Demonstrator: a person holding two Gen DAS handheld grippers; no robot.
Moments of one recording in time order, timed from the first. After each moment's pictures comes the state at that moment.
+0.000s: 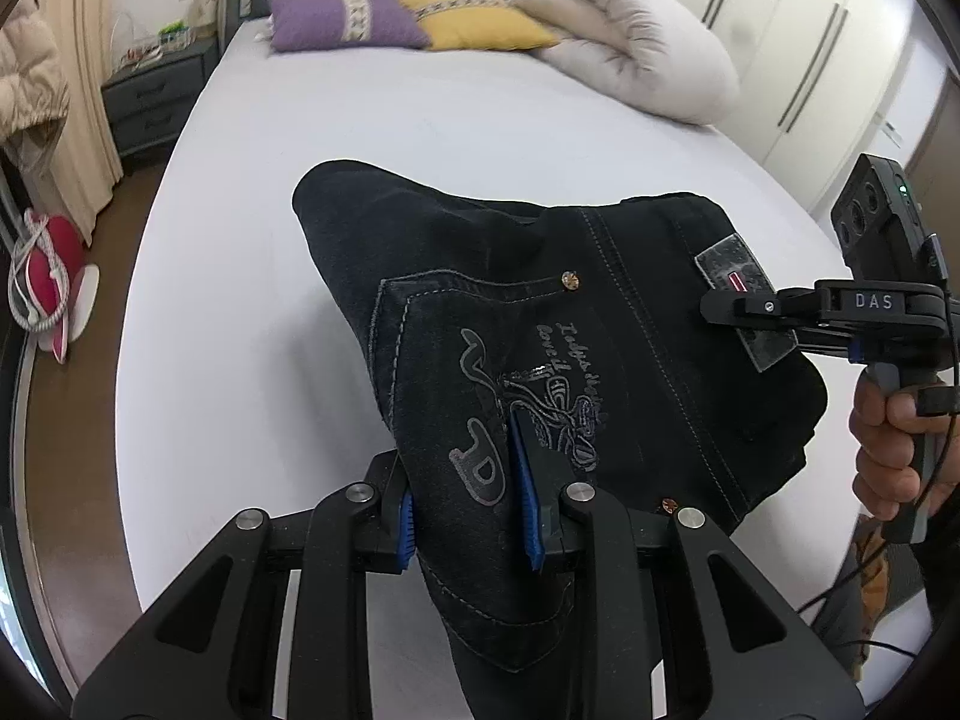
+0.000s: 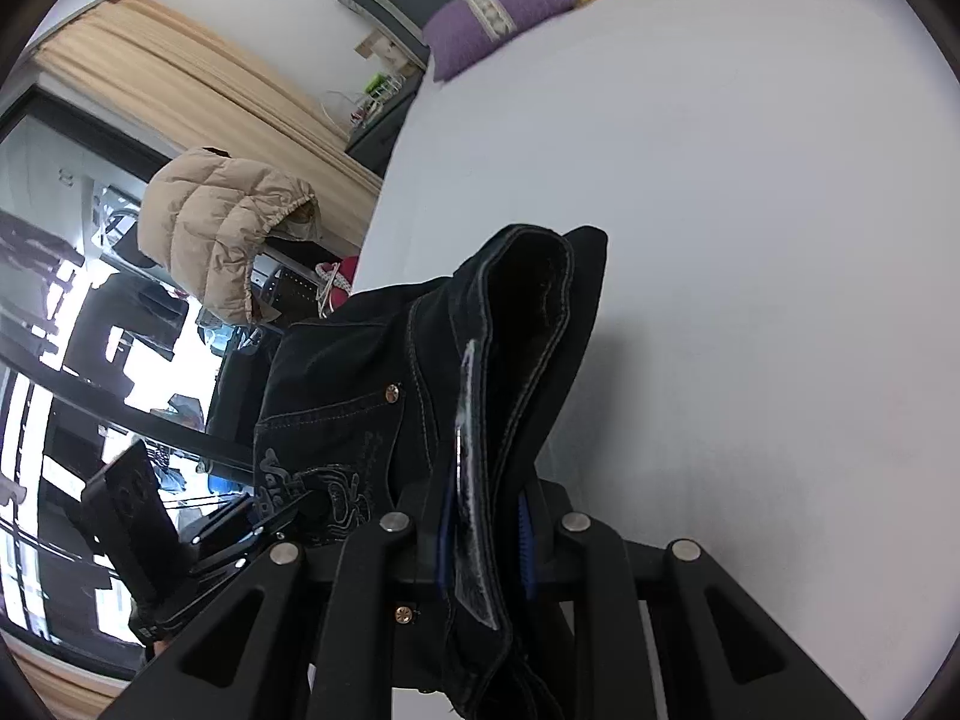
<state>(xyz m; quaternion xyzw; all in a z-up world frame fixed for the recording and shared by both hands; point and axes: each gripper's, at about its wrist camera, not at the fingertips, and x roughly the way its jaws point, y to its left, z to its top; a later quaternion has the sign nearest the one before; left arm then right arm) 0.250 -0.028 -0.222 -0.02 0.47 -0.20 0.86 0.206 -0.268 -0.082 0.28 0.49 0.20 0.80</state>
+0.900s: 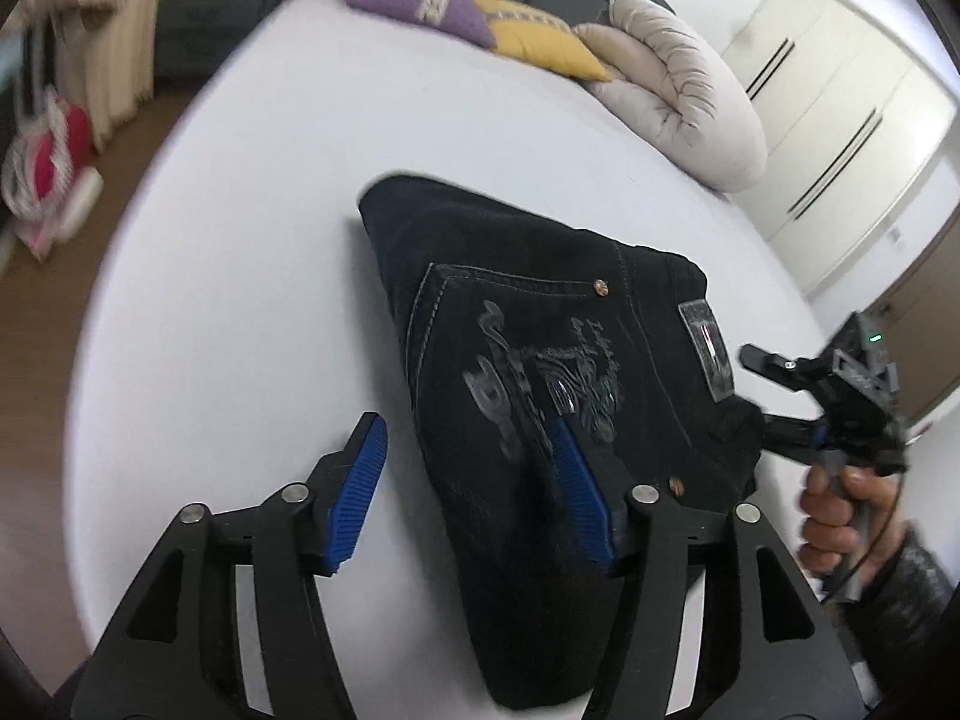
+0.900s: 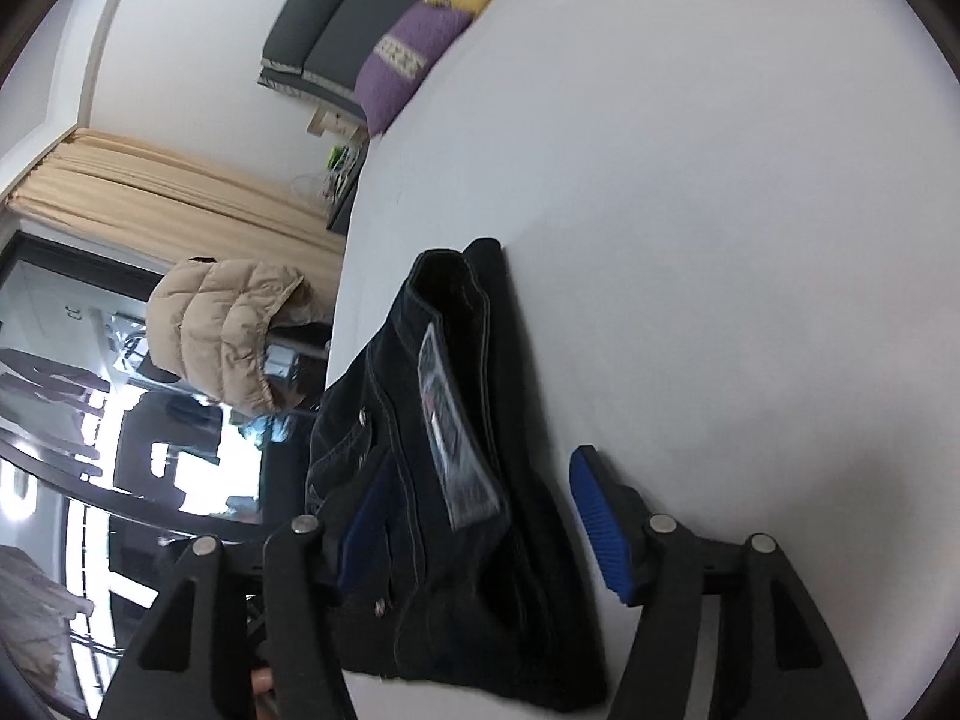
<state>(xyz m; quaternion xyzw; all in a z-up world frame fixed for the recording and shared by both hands) 0.230 0.035 -0.272 -0.12 0.45 -0.17 0.87 0.163 -0.308 -0.161 0.42 0.43 0.16 0.78</state>
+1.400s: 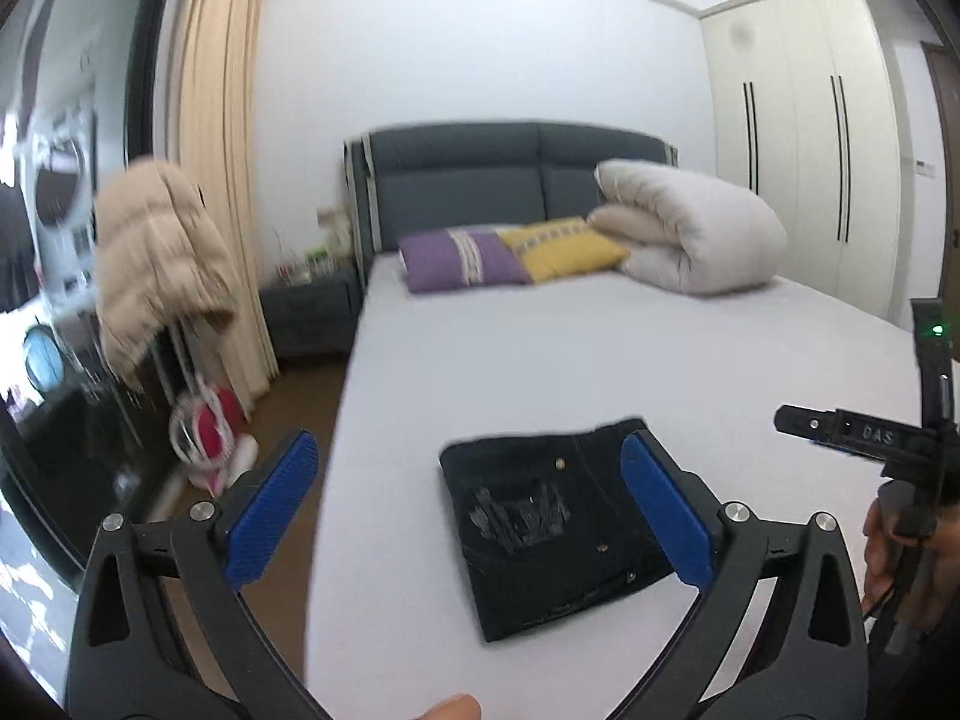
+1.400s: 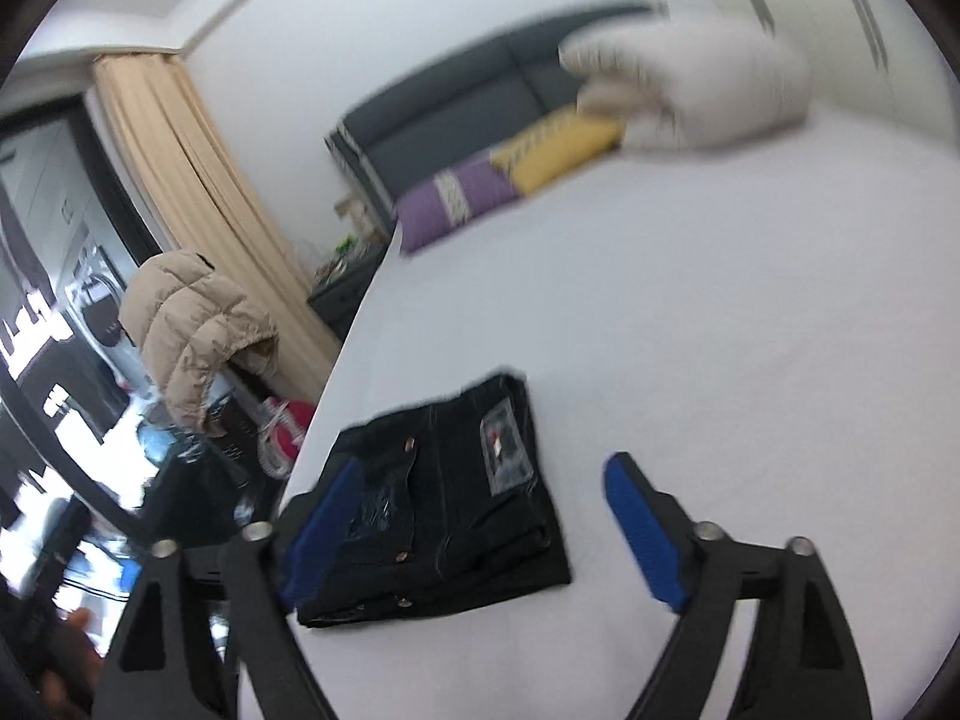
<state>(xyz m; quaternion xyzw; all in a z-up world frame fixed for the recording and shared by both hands) 0.037 -0.021 -0.091 0.05 0.18 -0.04 0.98 0.026 -0.275 -0.015 0.22 0.27 0.04 0.94</state>
